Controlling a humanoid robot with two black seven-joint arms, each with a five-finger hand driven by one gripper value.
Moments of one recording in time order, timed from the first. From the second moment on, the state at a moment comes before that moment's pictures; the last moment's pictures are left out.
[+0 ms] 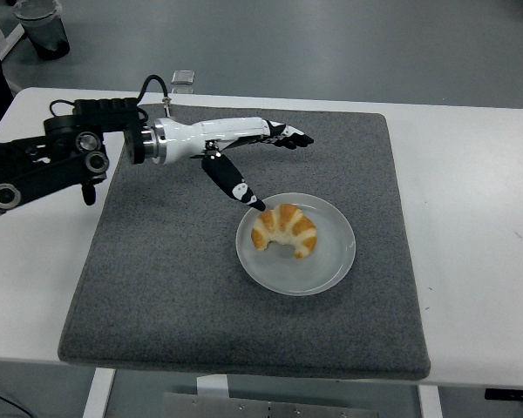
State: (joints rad) left arm -1.06 0.60 -0.36 -1.25 0.91 -0.34 -0.24; right arm 0.05 0.00 -0.15 0.13 0.04 -0.02 -0.06
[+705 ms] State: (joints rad) left arm -0.97 0.77 -0.39 -1.08 0.26 -0.45 -0.23; right arm 0.05 0.00 -0.15 0.13 0.04 -0.02 -0.06
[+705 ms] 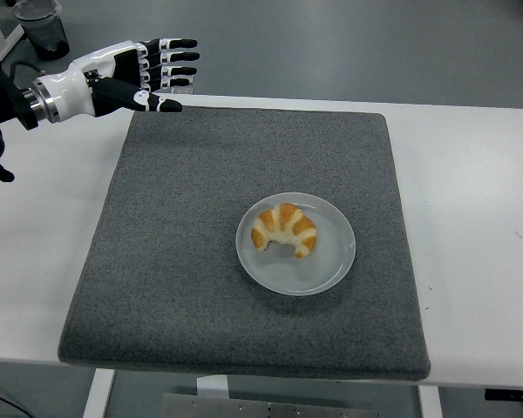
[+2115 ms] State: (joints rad) left arm -0.87 0.73 -0.39 -0.93 -0.30 -0.45 -0.17; right arm 0.05 0.00 -0.15 0.14 0.03 -0.01 -0.06
